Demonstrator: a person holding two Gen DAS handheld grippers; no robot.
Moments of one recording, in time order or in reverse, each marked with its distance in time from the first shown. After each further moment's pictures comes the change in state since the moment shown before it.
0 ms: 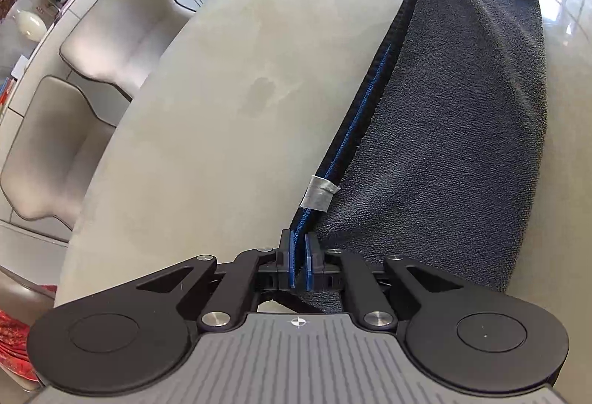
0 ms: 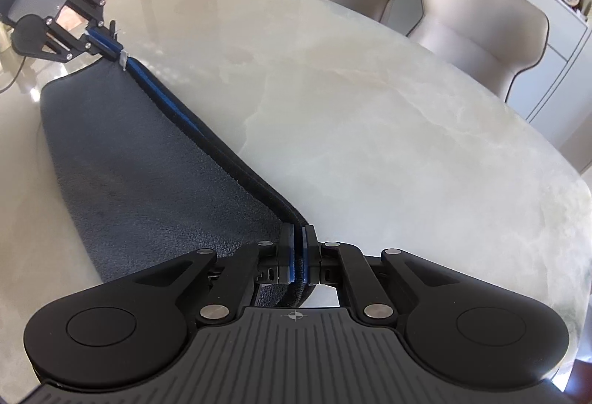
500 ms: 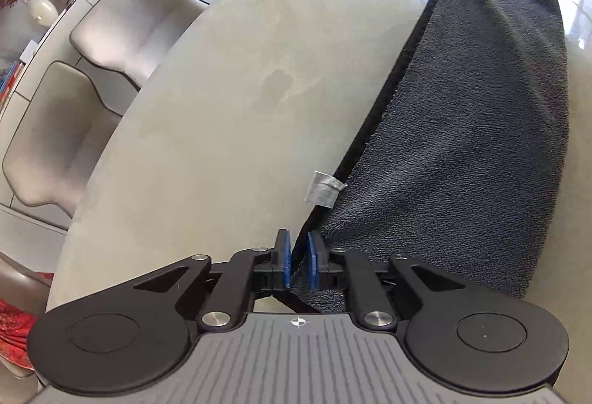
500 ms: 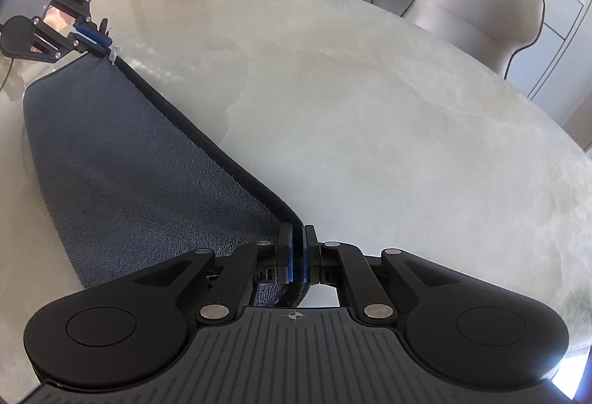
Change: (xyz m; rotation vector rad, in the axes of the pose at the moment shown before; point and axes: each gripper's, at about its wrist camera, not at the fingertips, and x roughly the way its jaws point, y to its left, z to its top) left arm -0.001 -0.009 0.000 -0.061 -0.001 0.030; right arm 0.001 0.002 -0.012 0.057 0.027 0.002
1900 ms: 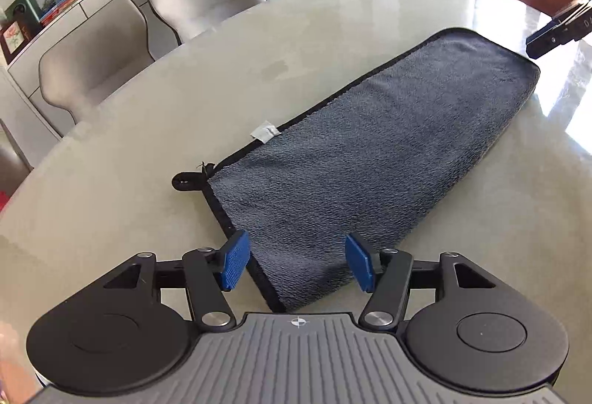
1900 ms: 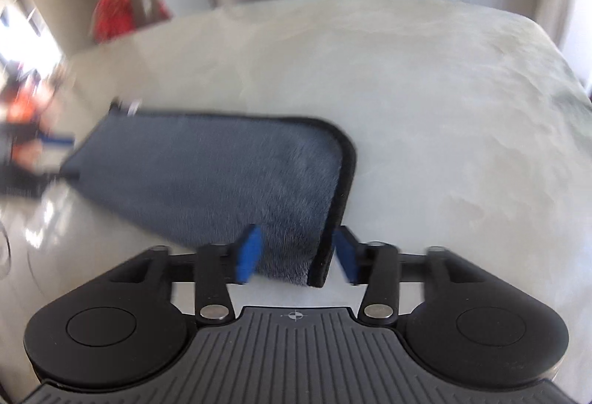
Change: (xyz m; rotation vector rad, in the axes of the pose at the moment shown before) left arm -0.059 -0.065 -0.047 -0.410 -0.097 -0.007; right arm -0.073 0.053 -0.081 0.577 -0.122 -0.004
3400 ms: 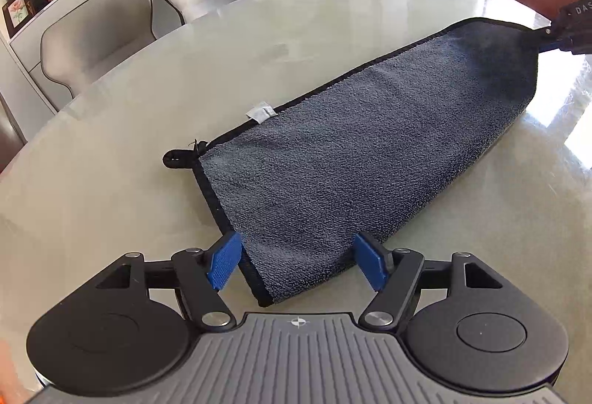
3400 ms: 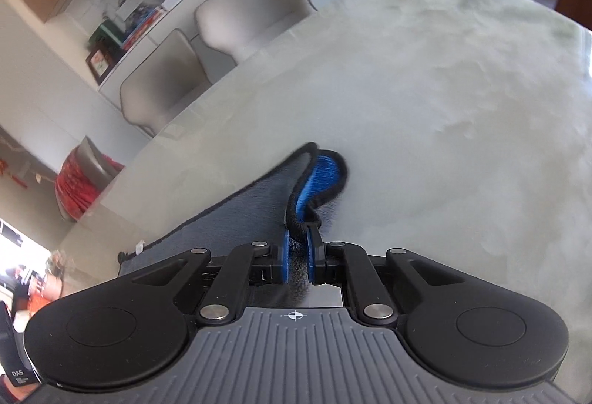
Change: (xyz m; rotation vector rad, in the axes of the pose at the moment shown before) left arm 0.009 0.004 -0.001 -0.027 0.033 -0.018; right arm 0.008 0.018 -0.013 0.456 -0.206 -0.016
